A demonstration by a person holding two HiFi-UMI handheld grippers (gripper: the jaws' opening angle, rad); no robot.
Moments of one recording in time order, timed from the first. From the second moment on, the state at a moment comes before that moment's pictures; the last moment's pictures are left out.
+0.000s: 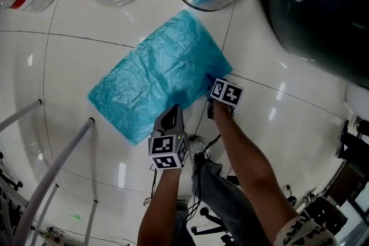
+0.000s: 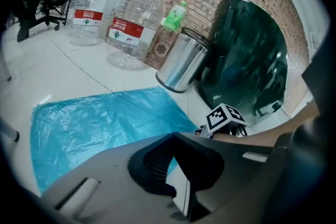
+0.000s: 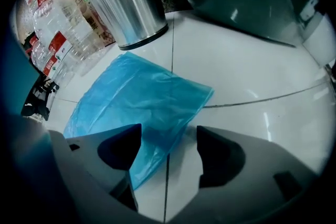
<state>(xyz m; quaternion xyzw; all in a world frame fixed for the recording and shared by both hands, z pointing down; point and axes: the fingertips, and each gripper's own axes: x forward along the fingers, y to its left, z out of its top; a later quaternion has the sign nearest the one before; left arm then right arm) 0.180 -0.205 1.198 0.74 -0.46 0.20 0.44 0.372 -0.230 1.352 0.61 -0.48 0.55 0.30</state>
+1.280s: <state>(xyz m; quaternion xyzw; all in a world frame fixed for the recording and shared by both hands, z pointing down) 0.099 -0.206 0.890 0.73 -0.54 0.11 0.40 0.267 -0.272 0.904 0.53 -0.77 0.35 0.08</state>
